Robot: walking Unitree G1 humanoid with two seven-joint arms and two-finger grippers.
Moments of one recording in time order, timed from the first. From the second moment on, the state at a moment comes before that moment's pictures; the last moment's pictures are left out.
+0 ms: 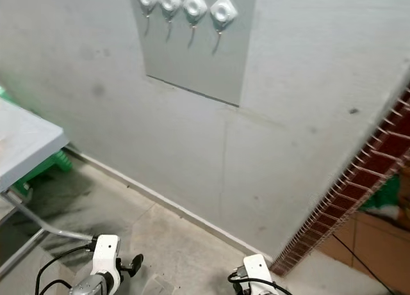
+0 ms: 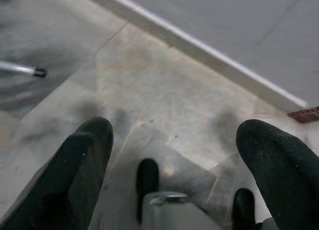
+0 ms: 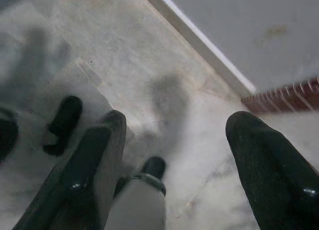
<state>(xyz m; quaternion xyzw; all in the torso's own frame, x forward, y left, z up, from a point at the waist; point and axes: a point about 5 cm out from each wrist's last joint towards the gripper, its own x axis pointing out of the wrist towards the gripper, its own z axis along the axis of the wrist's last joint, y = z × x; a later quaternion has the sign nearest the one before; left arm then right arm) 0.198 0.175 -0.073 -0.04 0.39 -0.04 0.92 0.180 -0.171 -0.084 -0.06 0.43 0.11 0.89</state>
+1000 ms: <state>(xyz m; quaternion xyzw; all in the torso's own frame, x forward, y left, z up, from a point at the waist) 0.197 0.159 -0.075 -0.07 0.39 -0.04 0.92 0.172 -0.184 -0.086 -0.07 0.44 0.11 0.89</state>
